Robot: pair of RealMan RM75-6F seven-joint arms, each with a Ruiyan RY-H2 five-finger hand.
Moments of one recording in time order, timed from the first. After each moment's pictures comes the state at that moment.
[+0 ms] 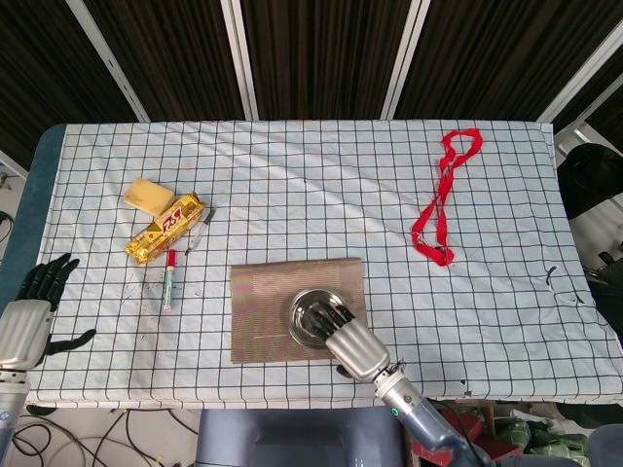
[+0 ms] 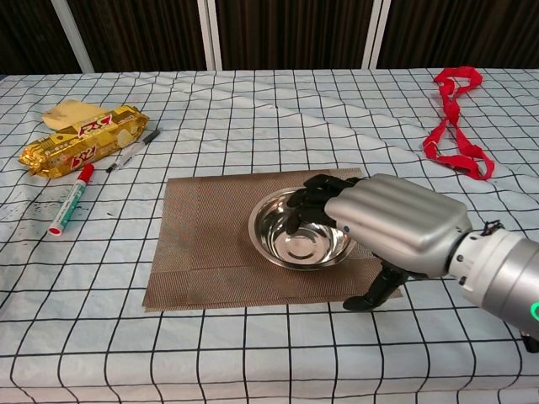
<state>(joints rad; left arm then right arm) -0.15 -1.15 -0.04 -1.62 1.51 1.44 -0.06 0.51 -1.67 0.06 -1.65 -1.48 1.02 -0.62</state>
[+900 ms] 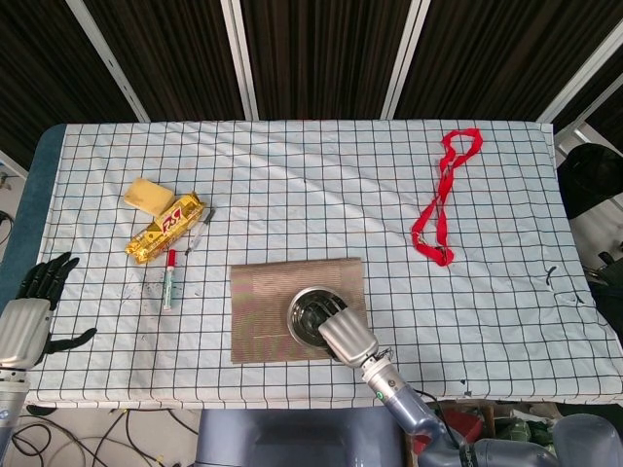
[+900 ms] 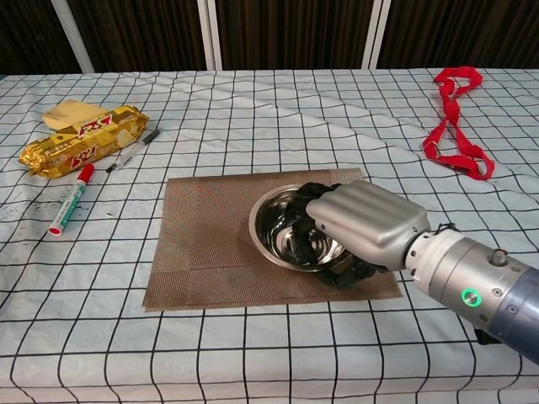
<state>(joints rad) -0.15 -1.15 -0.05 -1.63 1.51 1.44 -0.08 0.56 -1.79 0.10 -1.48 -1.40 1.01 -0.60</state>
